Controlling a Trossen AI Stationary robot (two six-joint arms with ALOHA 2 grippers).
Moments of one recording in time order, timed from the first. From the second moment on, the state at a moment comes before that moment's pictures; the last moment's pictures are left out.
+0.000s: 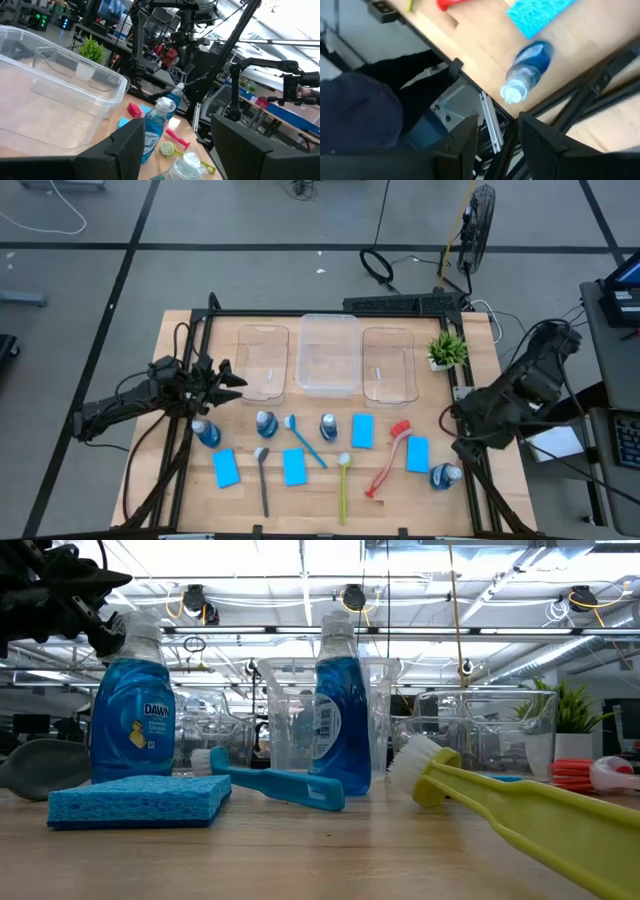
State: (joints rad) left arm 0.36 0.01 0.04 0.09 0.51 -0.53; right arm 0.82 1.01 1.28 -1.33 -0.16 1.79
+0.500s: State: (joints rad) left arm 0.36 0.01 0.04 0.09 0.51 -0.53; right arm 1.05 1.08 1.28 -1.21 0.07 2.20
